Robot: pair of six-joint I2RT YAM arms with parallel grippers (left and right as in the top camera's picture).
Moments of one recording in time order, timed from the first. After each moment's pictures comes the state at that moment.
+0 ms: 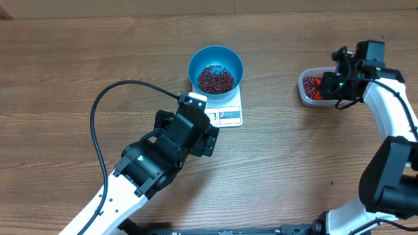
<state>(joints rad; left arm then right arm) -0.72 1.16 1.07 -0.79 -0.31 -0.30 -0.22 1.80 1.33 -0.72 -0.29 -0.04</state>
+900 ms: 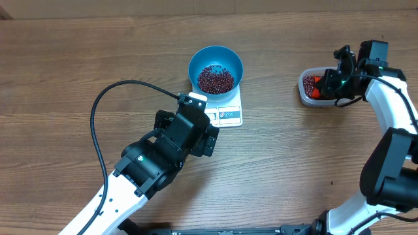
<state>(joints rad) -0.72 1.16 1.07 -0.79 -0.31 -0.30 -0.25 1.86 1.35 -0.68 -0.39 -0.01</state>
